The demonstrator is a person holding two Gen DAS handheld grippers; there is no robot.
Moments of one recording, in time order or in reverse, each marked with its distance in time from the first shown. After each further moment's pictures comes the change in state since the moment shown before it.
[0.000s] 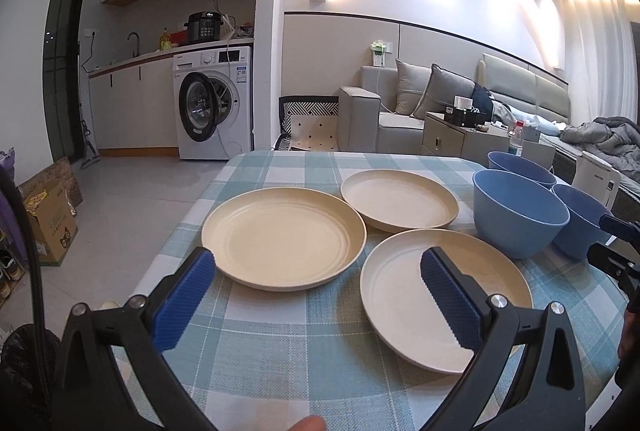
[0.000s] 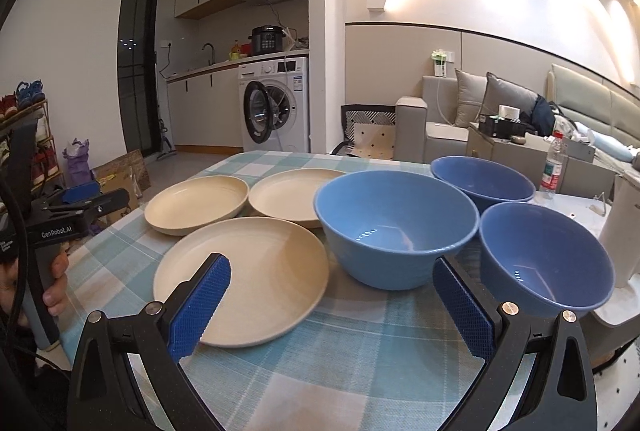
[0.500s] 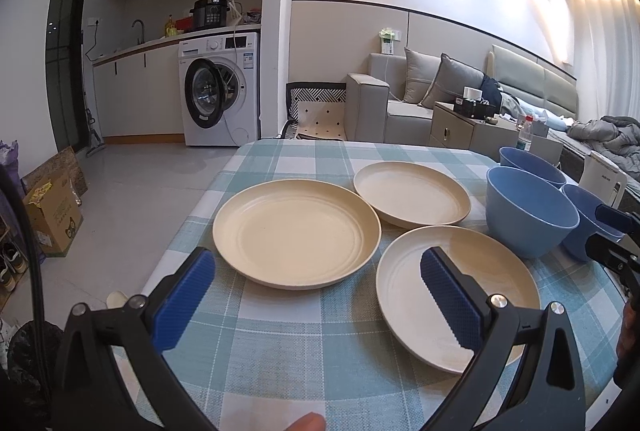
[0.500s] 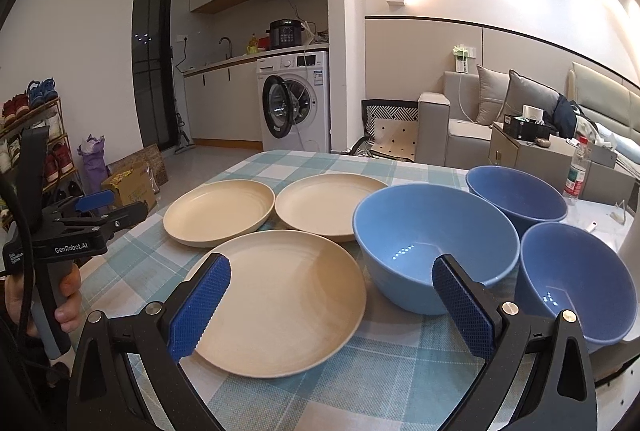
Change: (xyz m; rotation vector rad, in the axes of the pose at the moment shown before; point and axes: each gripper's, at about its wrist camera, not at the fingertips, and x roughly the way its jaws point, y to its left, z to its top) left arm 0.009 0.013 0.008 -0.013 0.058 0.034; right arm 0.024 0.026 0.028 -0.035 0.030 0.061
